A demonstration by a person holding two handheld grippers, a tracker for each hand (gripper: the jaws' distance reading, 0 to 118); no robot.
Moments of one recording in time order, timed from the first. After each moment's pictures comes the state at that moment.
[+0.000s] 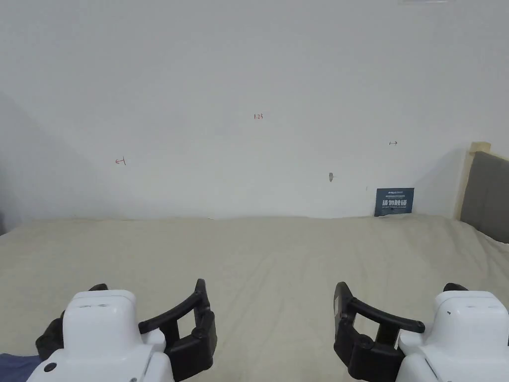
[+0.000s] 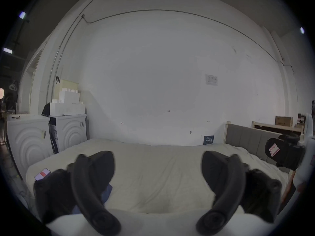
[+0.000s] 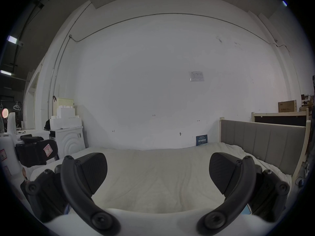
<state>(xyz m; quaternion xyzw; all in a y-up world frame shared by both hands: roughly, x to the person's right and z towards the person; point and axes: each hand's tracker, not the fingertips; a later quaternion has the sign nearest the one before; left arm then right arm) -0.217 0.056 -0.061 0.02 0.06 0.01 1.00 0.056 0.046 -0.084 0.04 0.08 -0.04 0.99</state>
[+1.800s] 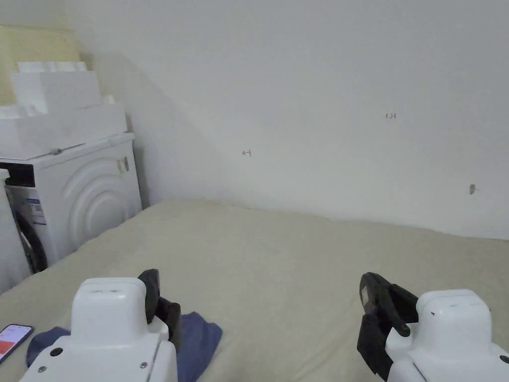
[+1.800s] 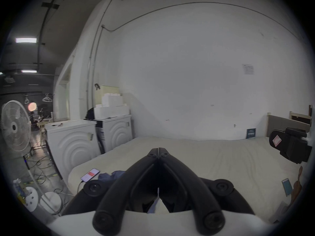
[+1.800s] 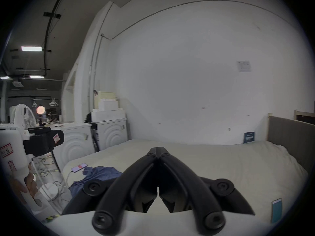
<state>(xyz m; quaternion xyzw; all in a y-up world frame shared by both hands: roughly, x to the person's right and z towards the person) -0.304 0.070 0.006 -0.01 0.26 -0.02 0.96 -0.065 0.050 -0.107 0.01 0.31 -0.04 0.95</state>
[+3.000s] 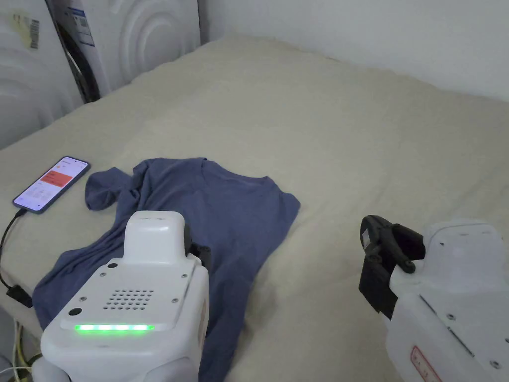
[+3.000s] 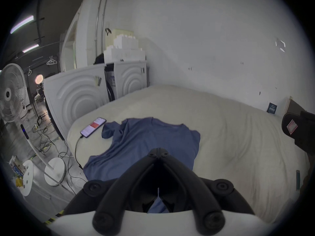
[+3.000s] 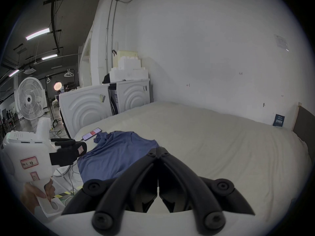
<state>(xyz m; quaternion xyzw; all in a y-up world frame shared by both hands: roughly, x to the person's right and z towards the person) -0.458 -0.093 -0.070 -0.22 0.30 0.07 0.93 -0.227 -0.053 -0.173 -0.15 0.39 0.04 0.91</state>
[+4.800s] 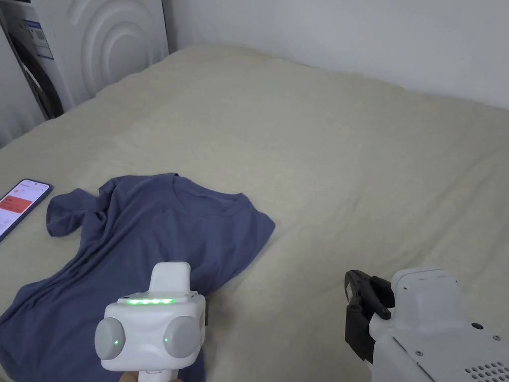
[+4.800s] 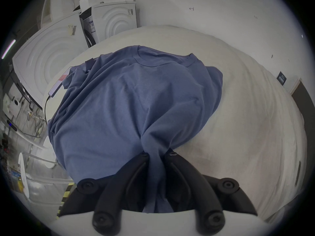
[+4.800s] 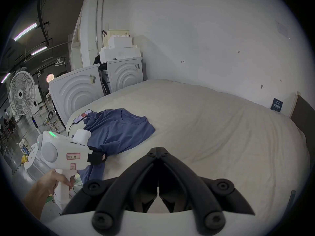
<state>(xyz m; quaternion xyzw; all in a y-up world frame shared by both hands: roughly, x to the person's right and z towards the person) -0.502 -0.201 -0.151 -0.43 0.25 0.14 0.86 -0.214 -0.084 -0.188 -0.24 0.36 0.06 0.90</state>
